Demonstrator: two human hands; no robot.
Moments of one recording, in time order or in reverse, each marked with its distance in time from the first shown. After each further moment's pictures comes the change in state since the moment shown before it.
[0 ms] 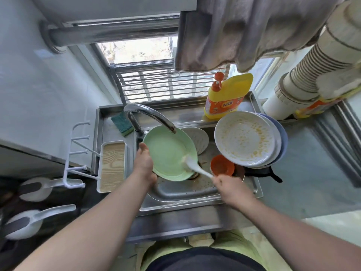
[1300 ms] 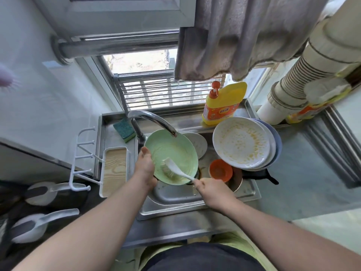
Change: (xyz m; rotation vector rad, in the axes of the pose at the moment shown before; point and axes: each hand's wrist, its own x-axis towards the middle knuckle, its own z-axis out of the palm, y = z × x) left_hand -0.022 0.018 0.000 0.051 0.010 0.049; right_hand -0.022 -0.052 0.001 0.102 -0.022 -0.136
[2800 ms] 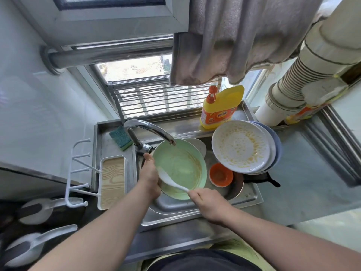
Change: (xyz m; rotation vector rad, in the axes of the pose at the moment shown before) left_hand 0.010 -0.005 0.011 0.001 -0.052 -0.163; right_hand 0.006 -0.009 0.010 0.136 -0.054 -0.069
